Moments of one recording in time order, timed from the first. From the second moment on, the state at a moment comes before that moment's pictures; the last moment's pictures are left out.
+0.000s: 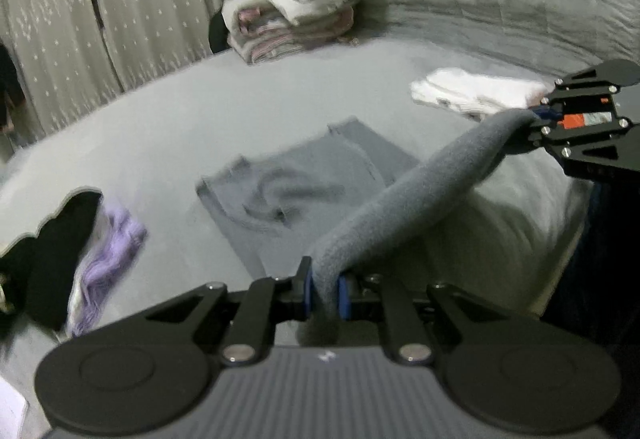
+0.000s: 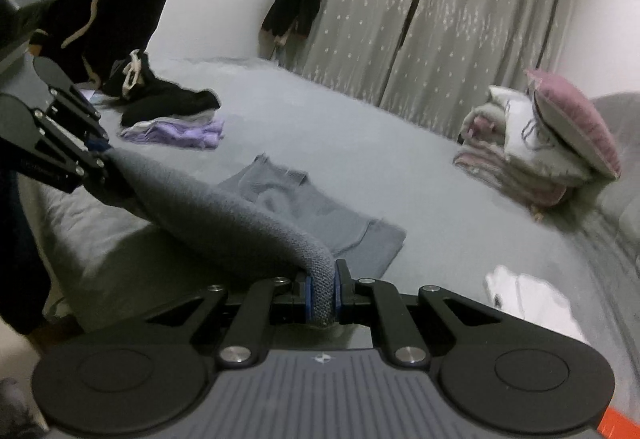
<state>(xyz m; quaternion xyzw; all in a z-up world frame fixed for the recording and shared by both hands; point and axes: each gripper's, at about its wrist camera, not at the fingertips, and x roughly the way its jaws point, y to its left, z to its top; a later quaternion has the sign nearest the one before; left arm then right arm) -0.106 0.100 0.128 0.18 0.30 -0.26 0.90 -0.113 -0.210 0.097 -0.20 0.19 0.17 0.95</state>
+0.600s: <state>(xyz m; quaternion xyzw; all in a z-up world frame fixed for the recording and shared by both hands) 0.146 0.078 0.077 0.05 0.42 -0.20 0.88 0.145 -0.215 0.066 -0.15 0.34 0.17 0.91</state>
